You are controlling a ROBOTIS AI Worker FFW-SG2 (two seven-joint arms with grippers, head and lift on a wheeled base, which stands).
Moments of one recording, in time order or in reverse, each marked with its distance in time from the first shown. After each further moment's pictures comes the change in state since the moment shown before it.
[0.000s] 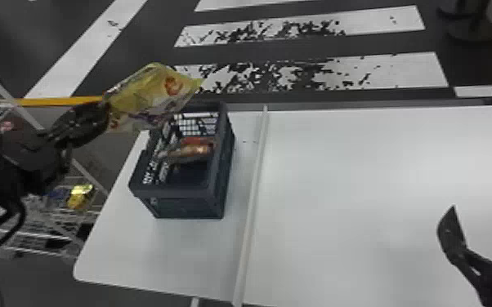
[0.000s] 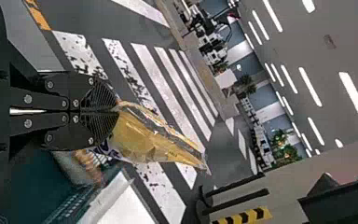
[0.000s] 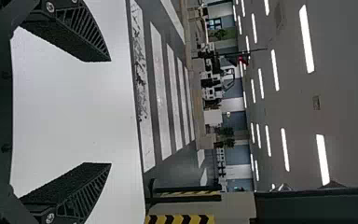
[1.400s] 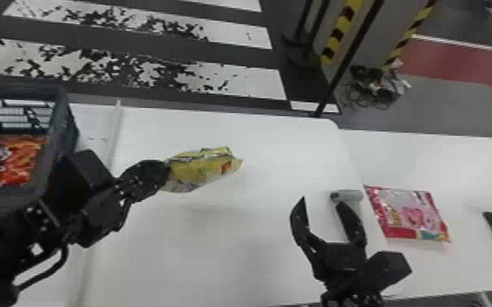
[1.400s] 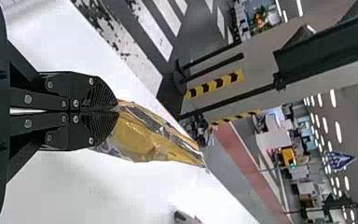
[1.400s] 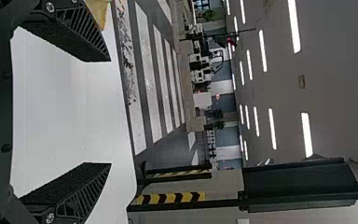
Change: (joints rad) left arm 0.000 -0.137 -0.792 0.254 -0.396 -0.164 0.048; right arm 0.022 -0.002 -0.058 -0.010 -0.052 -0.048 -0.015
